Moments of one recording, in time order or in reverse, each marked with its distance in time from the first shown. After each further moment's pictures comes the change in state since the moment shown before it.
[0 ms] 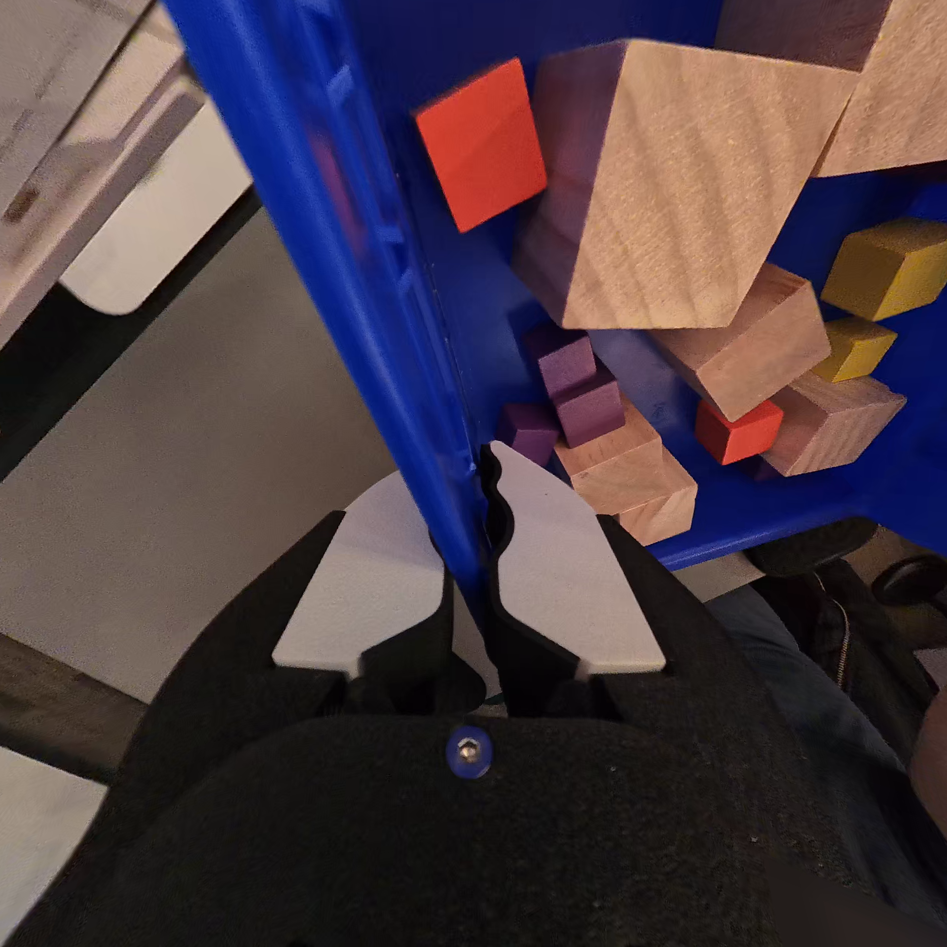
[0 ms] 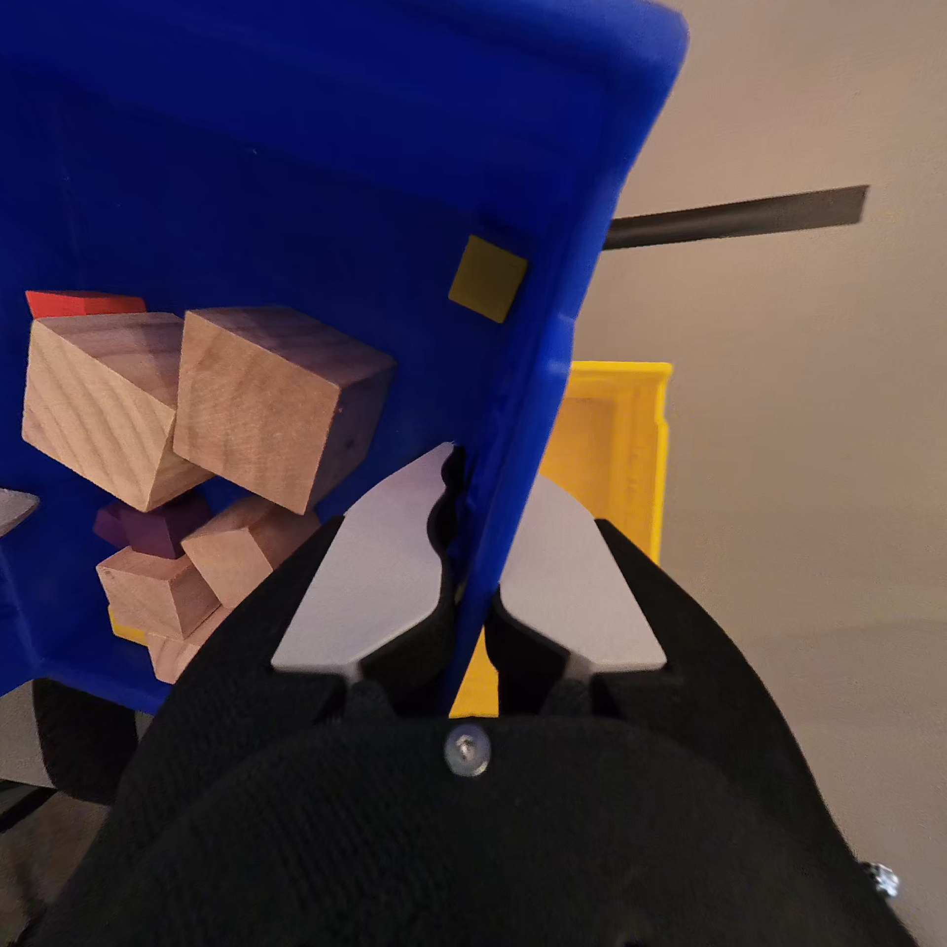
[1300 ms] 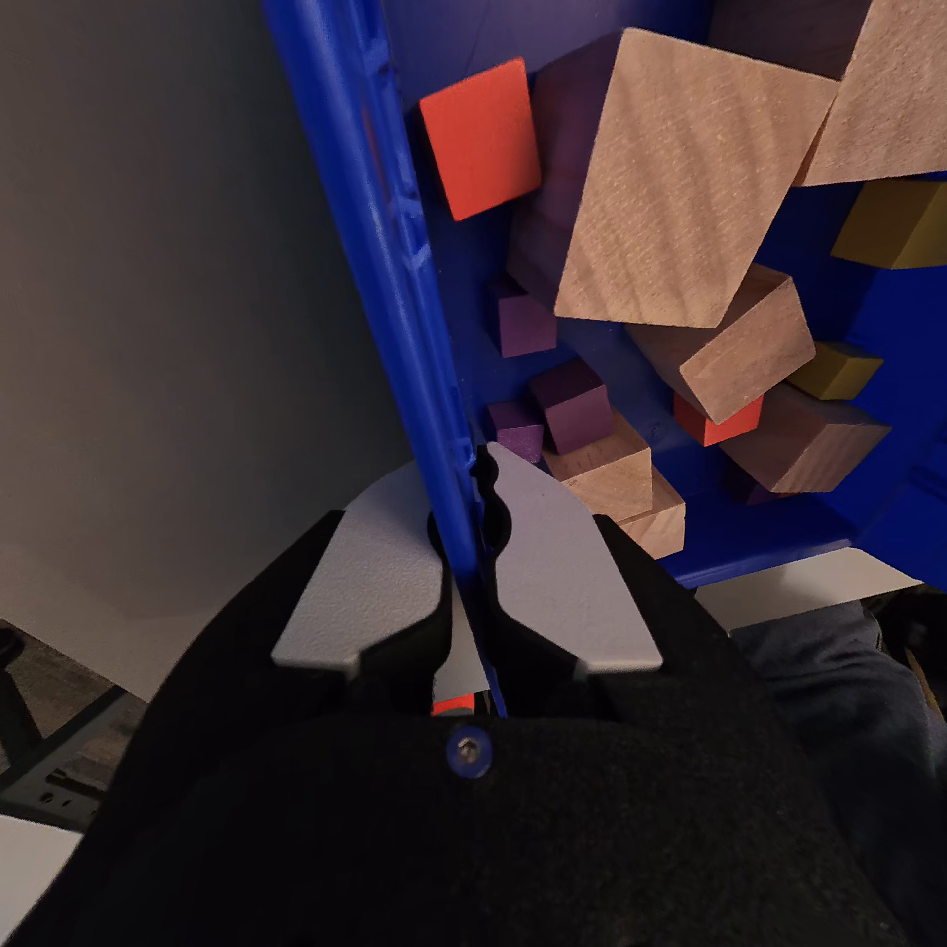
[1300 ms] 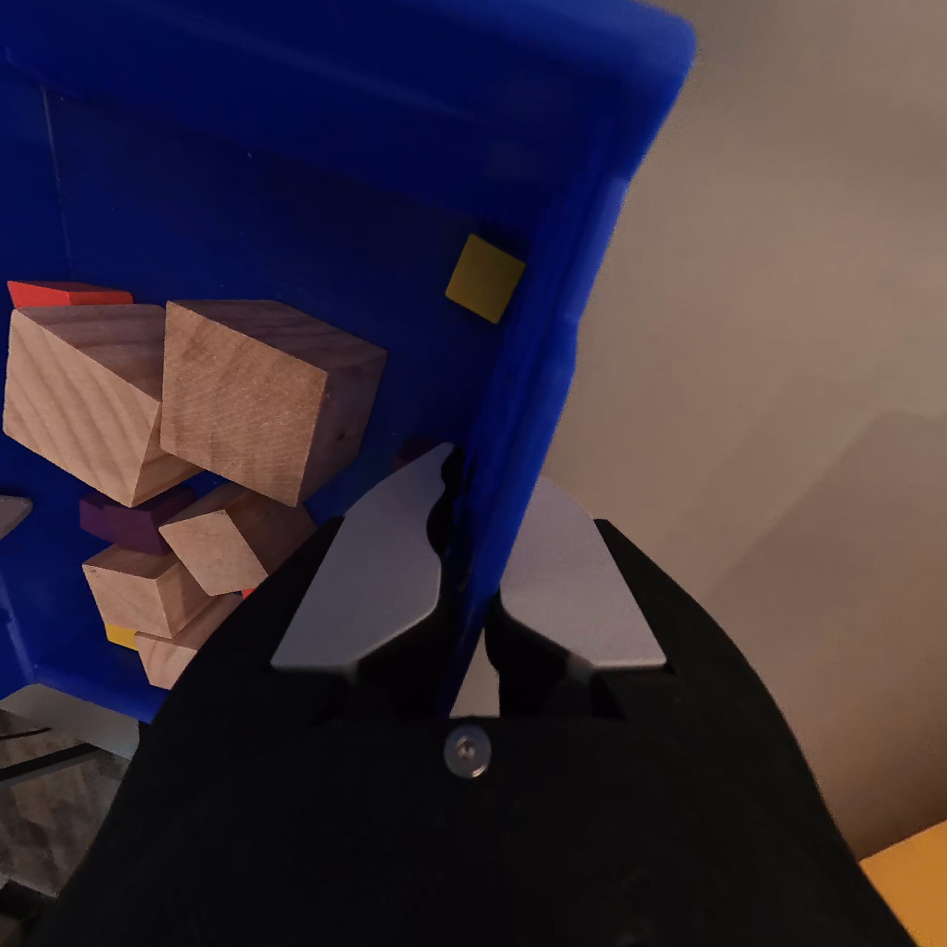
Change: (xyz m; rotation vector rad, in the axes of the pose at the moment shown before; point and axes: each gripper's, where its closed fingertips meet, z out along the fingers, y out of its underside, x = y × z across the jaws) left arm -0.263 0.338 0.139 -0.115 0.165 -0.507; right arm -0.382 0.150 0.207 -0.366 -0.084 -0.365
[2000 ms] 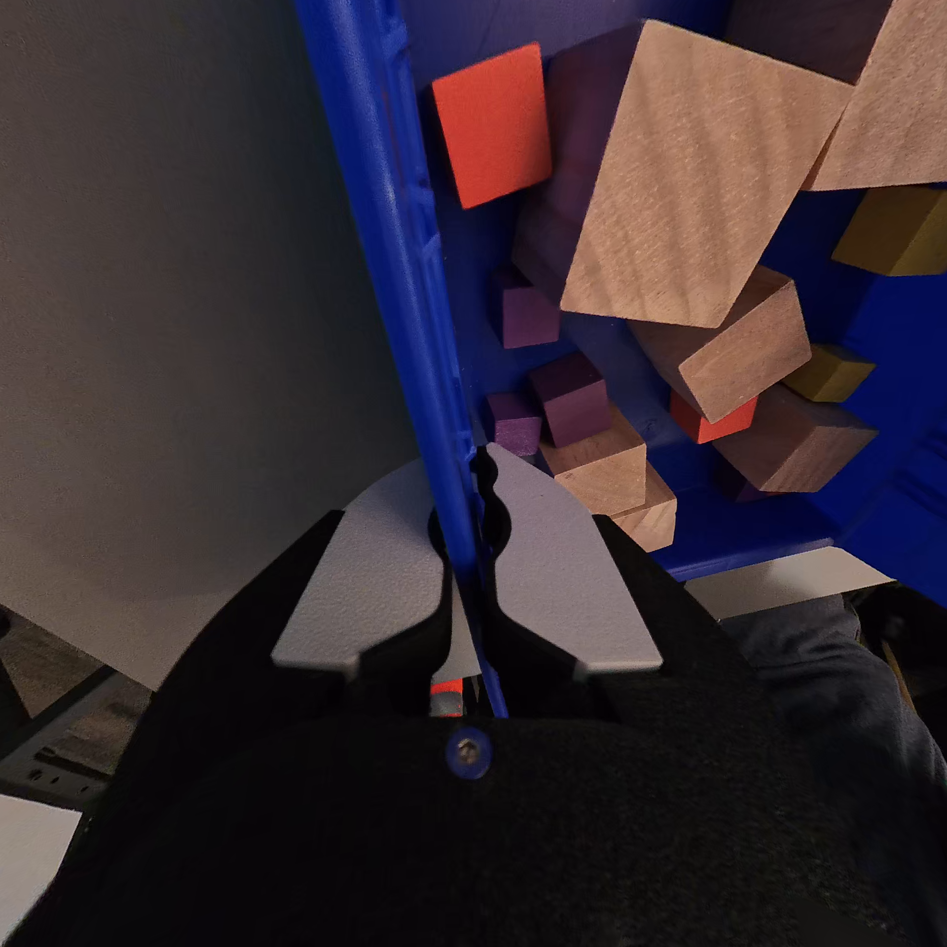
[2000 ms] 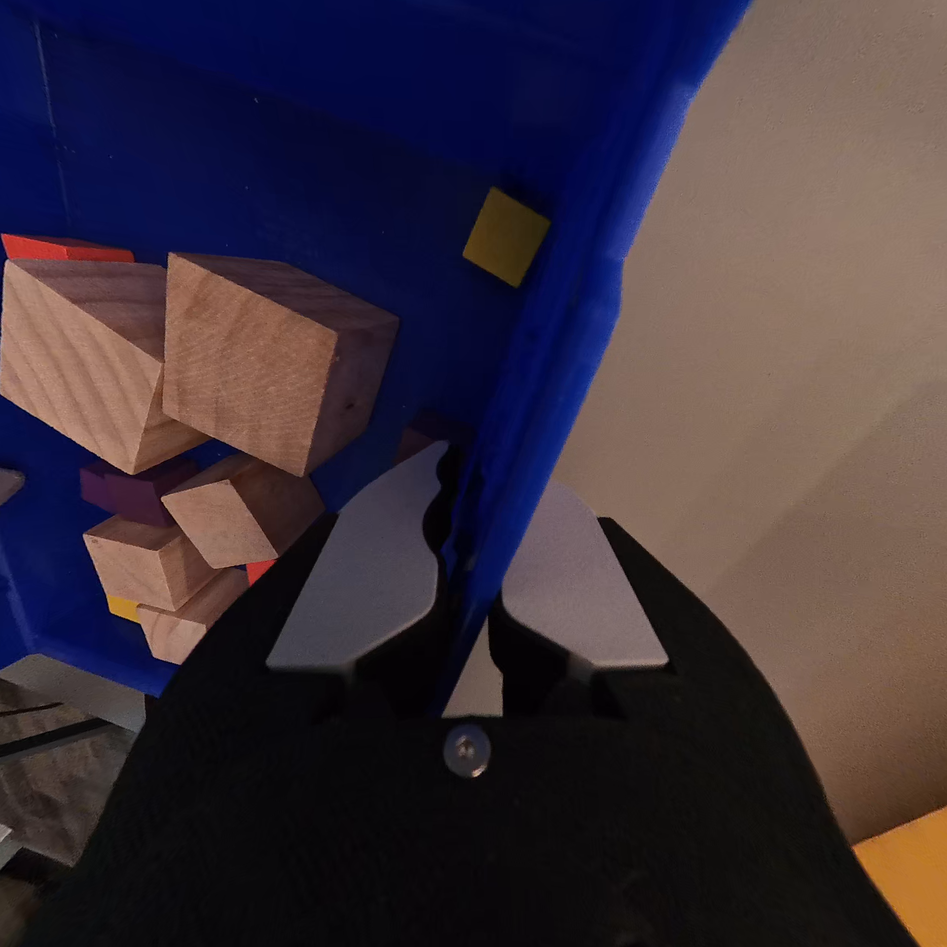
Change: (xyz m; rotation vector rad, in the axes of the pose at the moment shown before) left arm -0.001 0.004 -0.003 -0.029 0.003 -0.029; right arm -0.006 0.013 -0.001 -0.032 -0.010 -0.009
